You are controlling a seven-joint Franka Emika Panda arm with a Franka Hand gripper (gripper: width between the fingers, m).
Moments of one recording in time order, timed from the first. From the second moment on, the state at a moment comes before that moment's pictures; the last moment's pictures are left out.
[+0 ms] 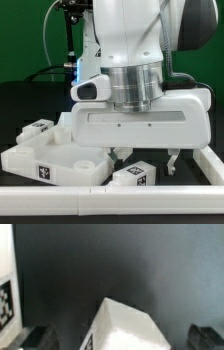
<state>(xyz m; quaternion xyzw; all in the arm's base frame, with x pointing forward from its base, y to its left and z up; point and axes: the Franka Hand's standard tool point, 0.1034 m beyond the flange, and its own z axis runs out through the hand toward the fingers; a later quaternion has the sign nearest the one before) 0.603 0.030 0.015 -0.98 0.20 -0.03 0.07</state>
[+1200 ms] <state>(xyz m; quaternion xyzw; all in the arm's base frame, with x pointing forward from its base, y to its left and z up) 0.548 0.059 0.068 -0.98 0.21 -0.02 0.07</state>
